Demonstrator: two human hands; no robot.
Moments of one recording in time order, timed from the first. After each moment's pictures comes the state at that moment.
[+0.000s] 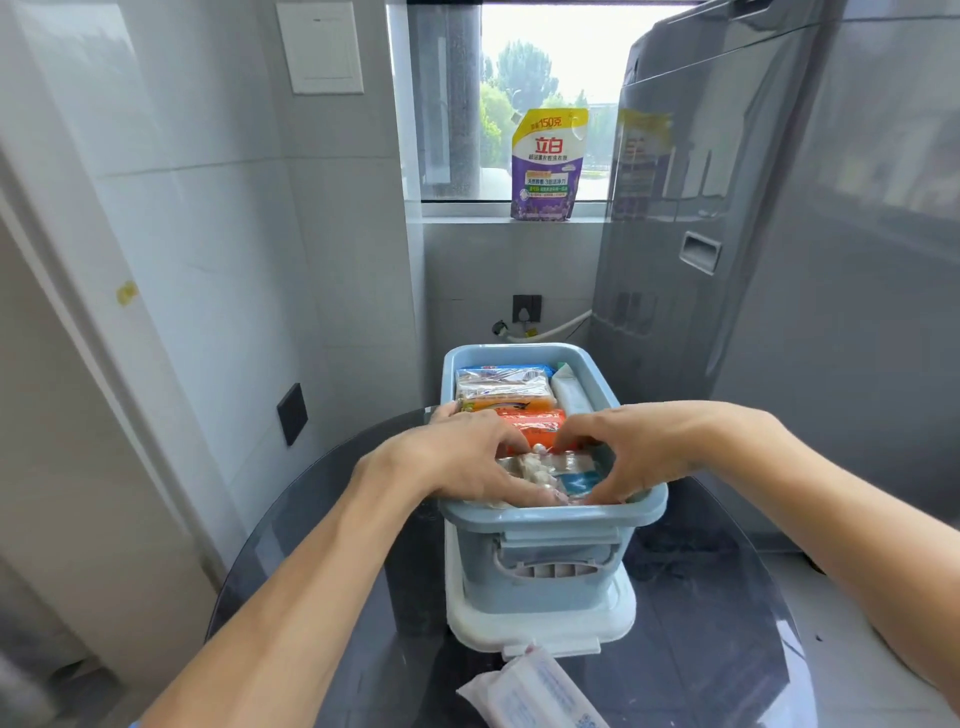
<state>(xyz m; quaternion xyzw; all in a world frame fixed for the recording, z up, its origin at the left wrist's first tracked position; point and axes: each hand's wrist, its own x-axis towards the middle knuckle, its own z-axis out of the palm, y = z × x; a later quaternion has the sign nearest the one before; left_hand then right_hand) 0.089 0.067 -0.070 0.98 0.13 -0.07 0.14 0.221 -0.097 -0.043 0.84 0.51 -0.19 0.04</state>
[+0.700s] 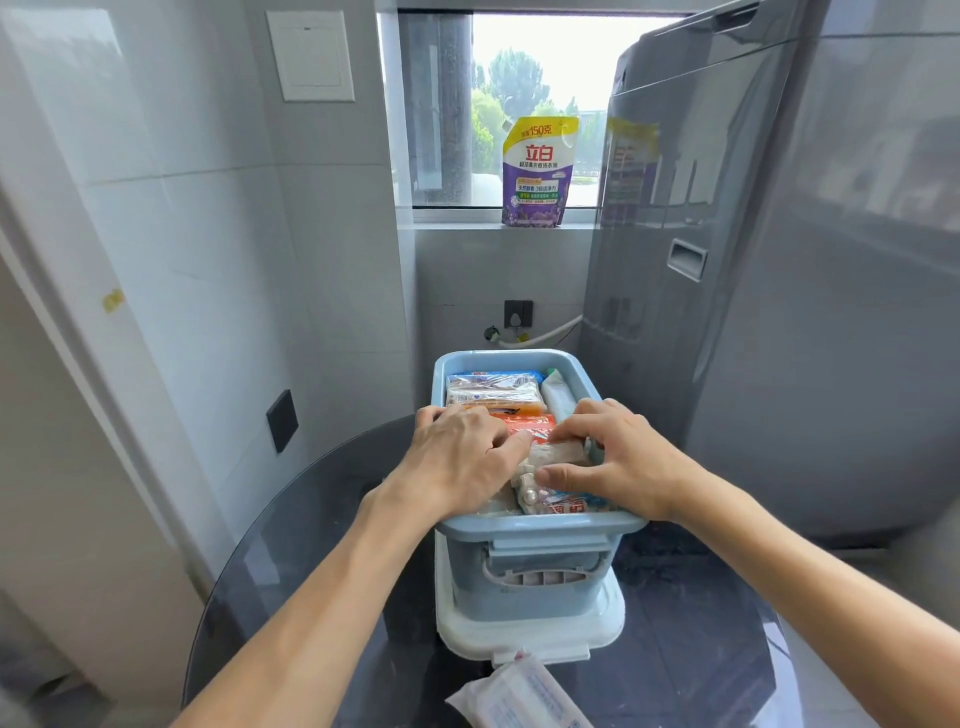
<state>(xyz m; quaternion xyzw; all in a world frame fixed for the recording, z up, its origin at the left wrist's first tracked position) 0.099 0.058 -0.090 0.97 0.13 0.16 0.16 0.212 -0.108 -0.077 0.84 0.50 -0.02 -0.22</state>
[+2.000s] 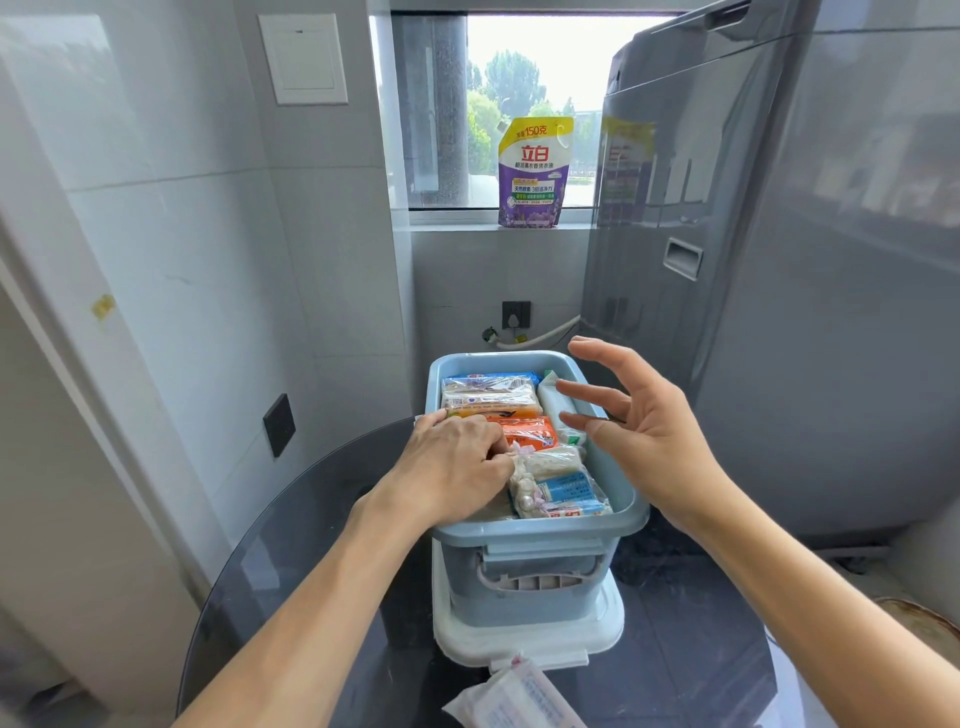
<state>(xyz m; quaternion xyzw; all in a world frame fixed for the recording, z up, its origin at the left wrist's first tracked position) 0.093 0.056 -0.084 0.97 0.13 0.11 0.16 0.208 -0.116 -0.079 0.60 0.47 -0.07 -0.64</state>
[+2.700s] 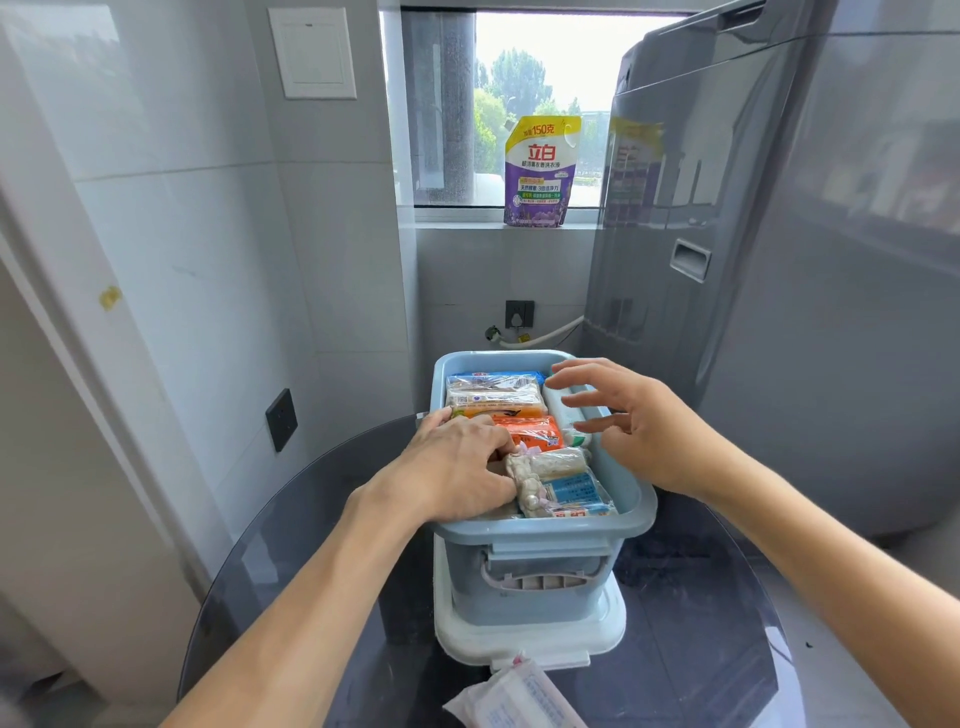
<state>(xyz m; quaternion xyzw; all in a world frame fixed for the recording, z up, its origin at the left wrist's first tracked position) 0.091 0.063 -0.083 0.98 0.10 0.05 0.13 0.226 -0.116 -0.065 0.70 0.55 -0.09 -0.45</state>
